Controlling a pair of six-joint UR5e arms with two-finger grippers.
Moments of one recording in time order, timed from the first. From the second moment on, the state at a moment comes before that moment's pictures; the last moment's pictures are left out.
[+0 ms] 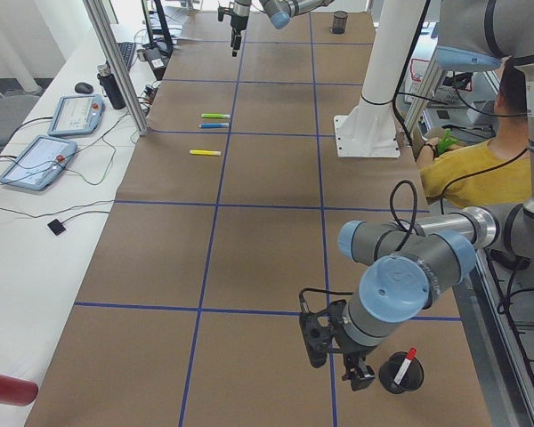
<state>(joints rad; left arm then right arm) -2.03 -1.21 -1.92 -1.31 -2.25 0.33 0.98 -1.22 1.77 -1.31 2.05 0.74</state>
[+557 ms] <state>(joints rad) -1.64 -1.36 -1.91 -1.43 -2.26 0.12 0.95 -1.22 1.77 -1.31 2.05 0.77</state>
